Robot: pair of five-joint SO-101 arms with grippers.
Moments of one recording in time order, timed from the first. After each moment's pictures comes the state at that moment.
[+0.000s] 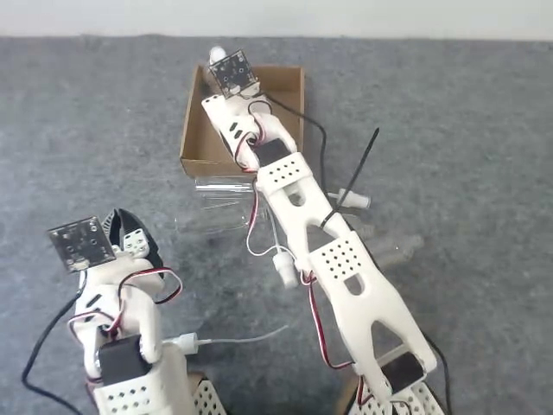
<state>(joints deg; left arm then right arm) -20.8 -103.5 89.0 51.9 11.2 -33.6 82.6 -81.0 19.2 5.2</state>
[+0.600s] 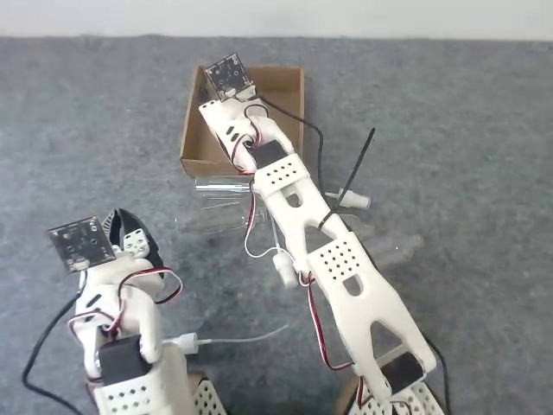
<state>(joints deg) -20.8 -103.5 89.0 51.9 11.2 -34.0 82.6 -80.6 21.8 5.1</state>
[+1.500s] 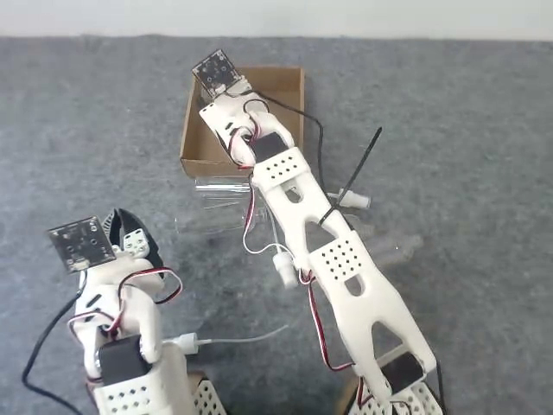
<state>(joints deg) -20.8 -103.5 89.0 51.9 11.2 -34.1 78.5 -80.6 33.0 13.1</state>
